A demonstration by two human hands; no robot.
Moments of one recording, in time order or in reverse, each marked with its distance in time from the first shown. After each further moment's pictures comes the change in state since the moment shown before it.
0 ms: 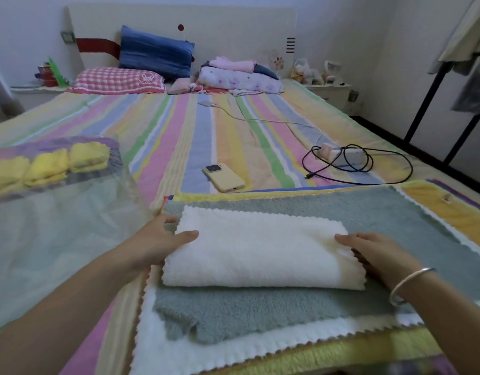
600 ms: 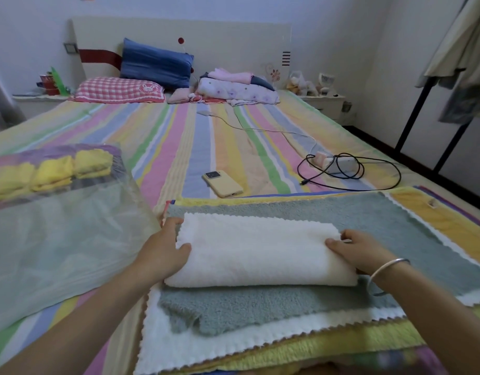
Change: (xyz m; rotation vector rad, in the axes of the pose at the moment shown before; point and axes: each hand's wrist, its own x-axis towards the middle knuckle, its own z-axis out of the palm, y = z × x) left_hand -0.021 -0.003 0.017 0.451 0.188 0.225; right_hand 0.007 -0.002 0.005 -0.276 0.027 -0.072
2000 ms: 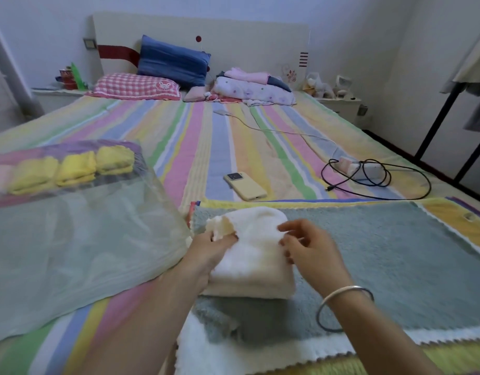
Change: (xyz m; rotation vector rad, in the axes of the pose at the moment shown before) left_hand 0.006 0.019 0.014 -0.788 -0.059 -0.306; right_hand -0.052 -0.094 0.107 0.239 0.094 -0.365
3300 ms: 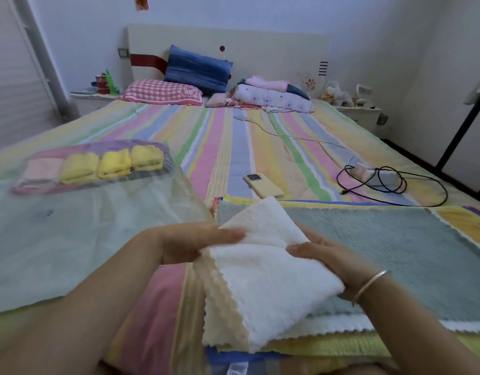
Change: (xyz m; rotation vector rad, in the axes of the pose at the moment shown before) left_hand -0.050 0.037 -0.088 0.262 -0.729 0.031; right_hand -0.031 -0.022 -0.027 0.592 -0.764 0.130
